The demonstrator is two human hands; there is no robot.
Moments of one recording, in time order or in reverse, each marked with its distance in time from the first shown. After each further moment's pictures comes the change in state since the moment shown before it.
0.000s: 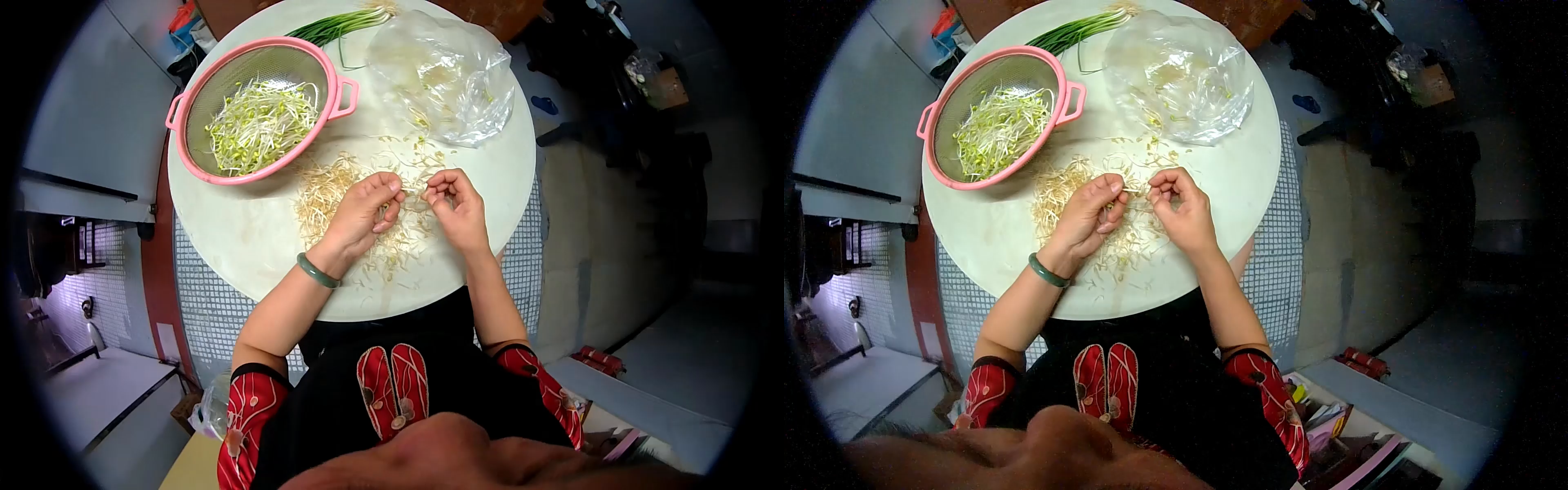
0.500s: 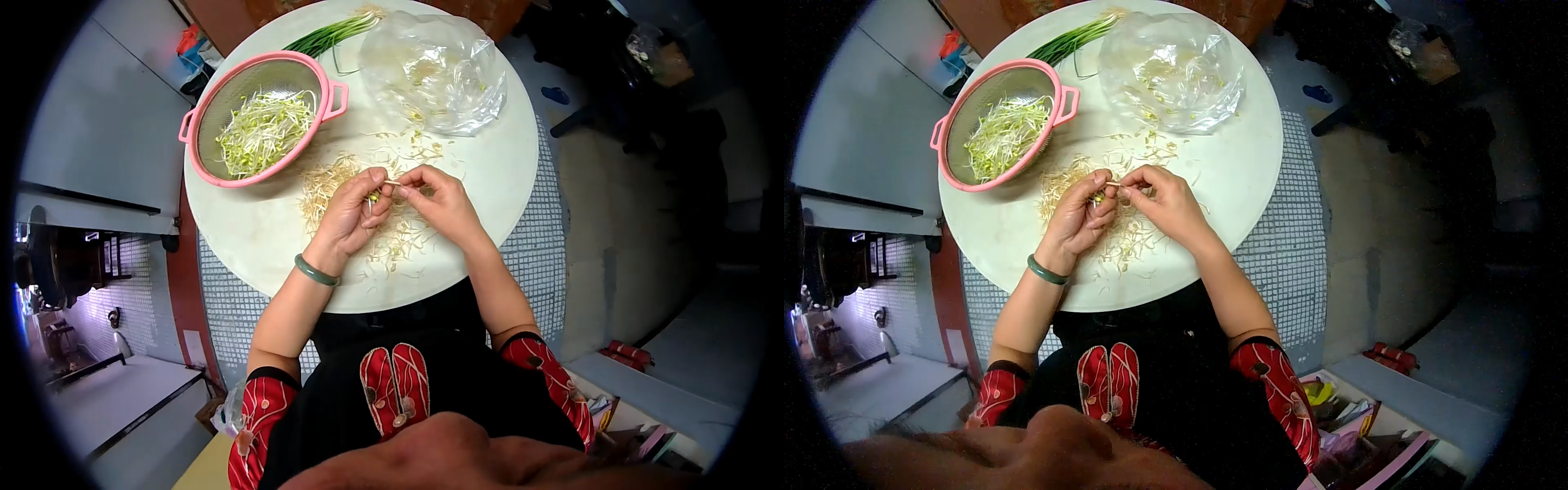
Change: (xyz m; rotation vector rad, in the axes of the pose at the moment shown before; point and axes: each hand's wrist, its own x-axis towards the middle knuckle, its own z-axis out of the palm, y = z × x) left_hand -0.013 0.006 0.000 -0.081 -0.040 0.013; right_hand 0.001 -0.019 0.008 -0.193 -0.194 -0.006
